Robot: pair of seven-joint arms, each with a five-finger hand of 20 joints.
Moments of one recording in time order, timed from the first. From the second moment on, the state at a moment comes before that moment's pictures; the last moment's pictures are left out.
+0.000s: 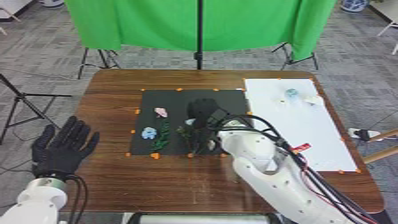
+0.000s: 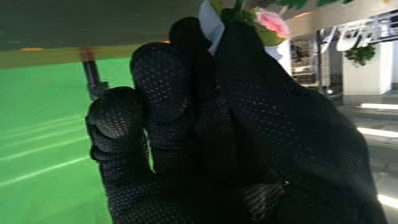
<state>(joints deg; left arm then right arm) 124.6 -68.7 -104.5 -124.1 1.6 22.5 5.9 -69.0 -64.2 42.8 -96.2 -139.0 -5.6 10.7</state>
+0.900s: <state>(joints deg) 122.2 -68.5 -103.6 -123.0 -4.7 23.6 9.3 -69.1 -69.2 44.4 -95.1 -146.3 -13.6 11.3</state>
